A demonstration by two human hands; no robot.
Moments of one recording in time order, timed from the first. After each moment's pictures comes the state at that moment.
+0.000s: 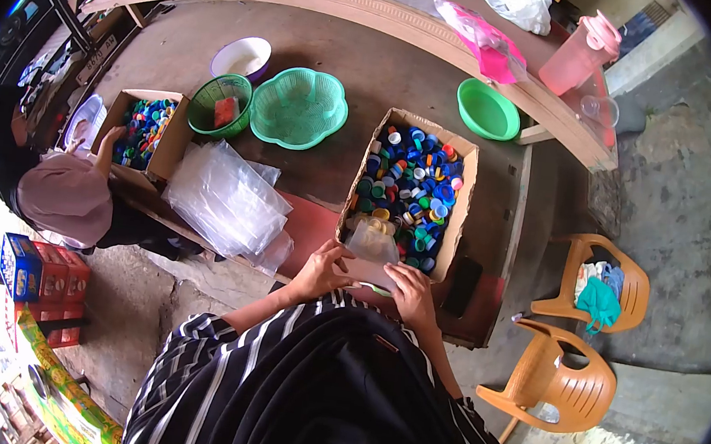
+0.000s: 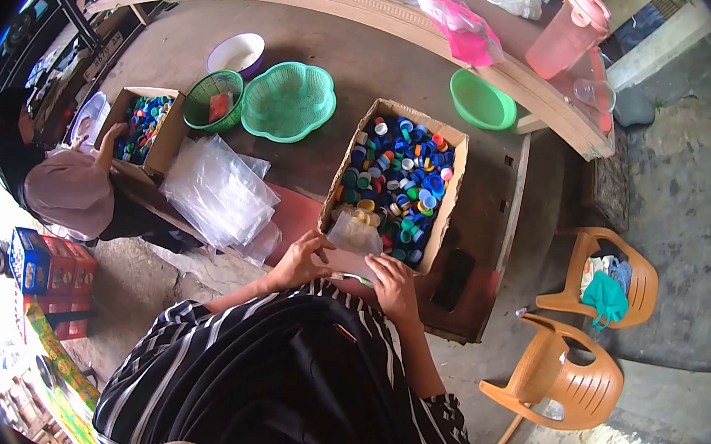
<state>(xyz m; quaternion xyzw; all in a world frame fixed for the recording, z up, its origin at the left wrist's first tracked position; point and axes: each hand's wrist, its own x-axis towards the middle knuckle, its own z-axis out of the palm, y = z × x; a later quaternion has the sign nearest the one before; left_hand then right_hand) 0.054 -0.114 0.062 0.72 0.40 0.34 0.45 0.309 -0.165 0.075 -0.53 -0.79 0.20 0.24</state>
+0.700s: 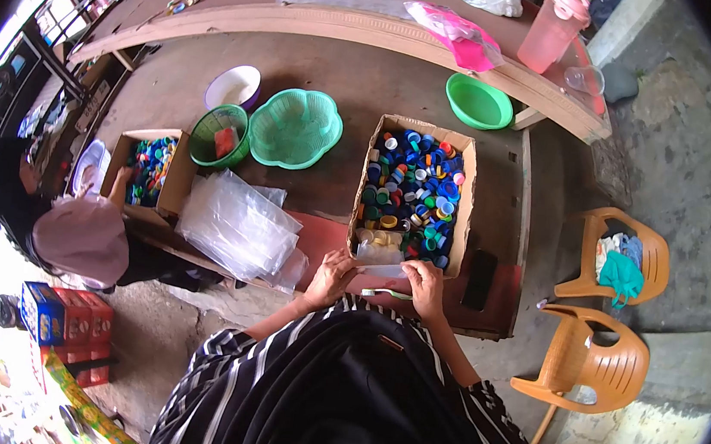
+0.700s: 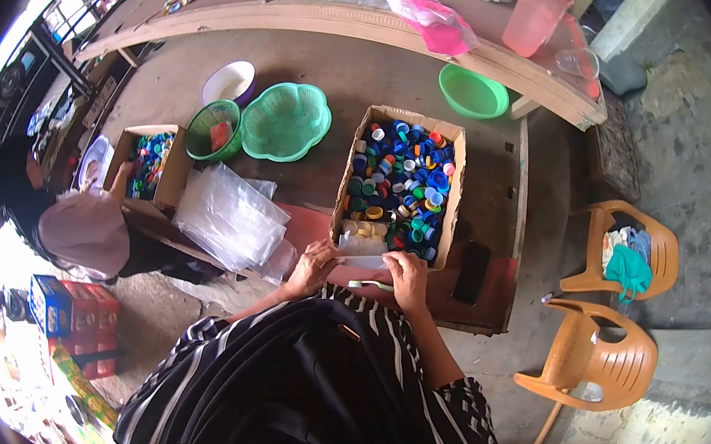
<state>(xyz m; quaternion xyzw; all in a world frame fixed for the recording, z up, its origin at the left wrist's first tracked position) 0.046 -0.106 0.042 0.80 0.39 0.35 0.30 0.291 -0.150 0.051 -0.60 -0.66 0.19 0.41</state>
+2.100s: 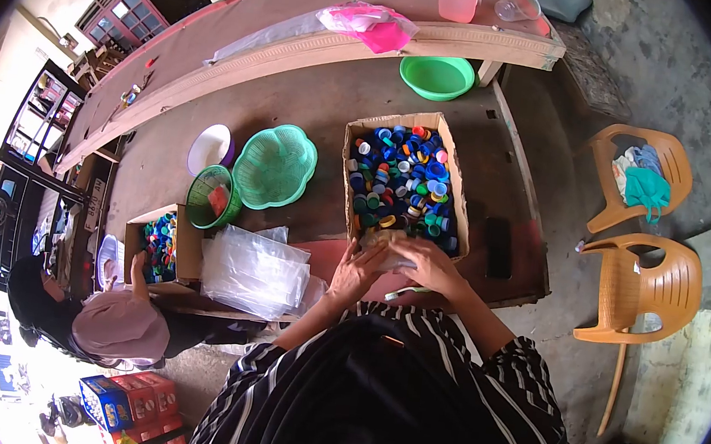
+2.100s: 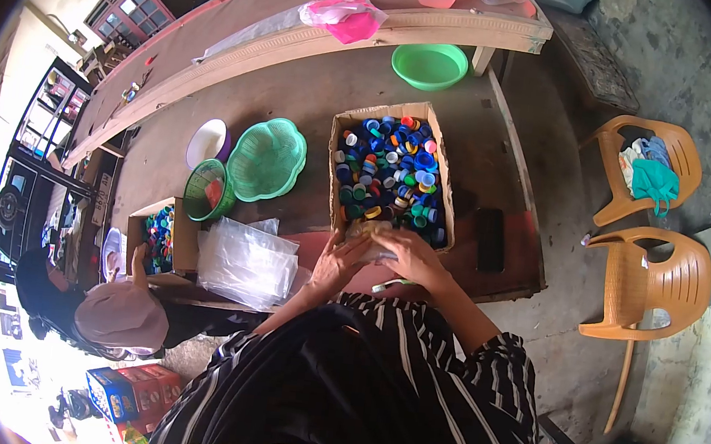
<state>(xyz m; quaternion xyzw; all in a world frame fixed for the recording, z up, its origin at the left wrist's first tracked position) 0.072 -0.067 0.052 0.93 0.29 0.17 0.15 0.296 -0.123 0.070 -0.53 -0.78 0.18 0.29</state>
